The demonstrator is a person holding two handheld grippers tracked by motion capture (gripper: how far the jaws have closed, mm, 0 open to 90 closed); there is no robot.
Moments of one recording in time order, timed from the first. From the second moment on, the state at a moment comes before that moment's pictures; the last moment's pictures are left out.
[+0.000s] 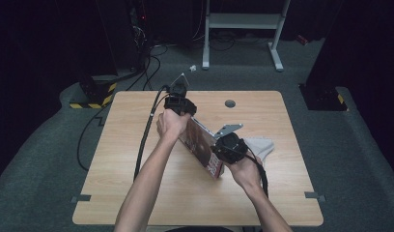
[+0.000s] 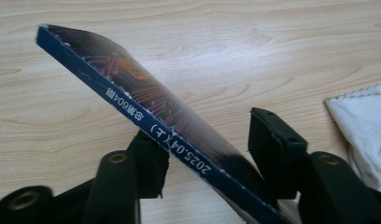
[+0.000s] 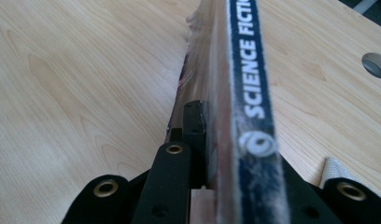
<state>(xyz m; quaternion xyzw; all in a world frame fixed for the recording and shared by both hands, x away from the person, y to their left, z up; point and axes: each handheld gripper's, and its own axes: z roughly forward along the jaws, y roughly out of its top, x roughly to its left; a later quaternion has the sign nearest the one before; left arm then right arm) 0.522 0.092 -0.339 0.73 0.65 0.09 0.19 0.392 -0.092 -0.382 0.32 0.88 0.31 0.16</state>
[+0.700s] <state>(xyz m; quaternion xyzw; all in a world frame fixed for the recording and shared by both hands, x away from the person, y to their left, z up) 0.521 0.088 -0.337 0.75 0.63 0.11 0.18 0.378 -0.075 -0.399 0.27 0.90 0.30 0.17</state>
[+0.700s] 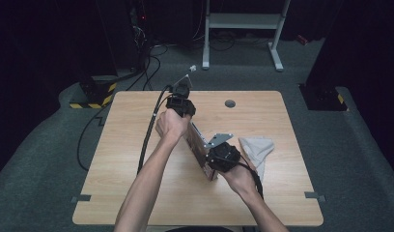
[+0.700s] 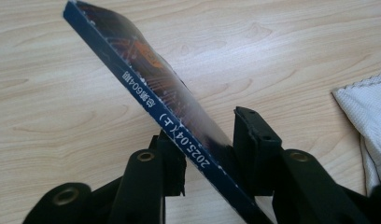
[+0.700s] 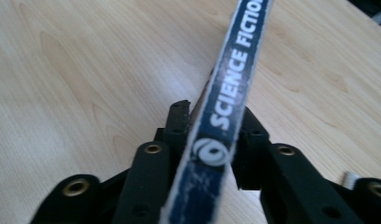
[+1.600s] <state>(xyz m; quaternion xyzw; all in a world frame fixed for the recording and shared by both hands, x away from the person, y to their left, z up) 0.517 0.084 -0.321 0.81 0.55 0.14 0.16 0.396 -0.112 -0.447 0.27 0.93 0.23 0.12</state>
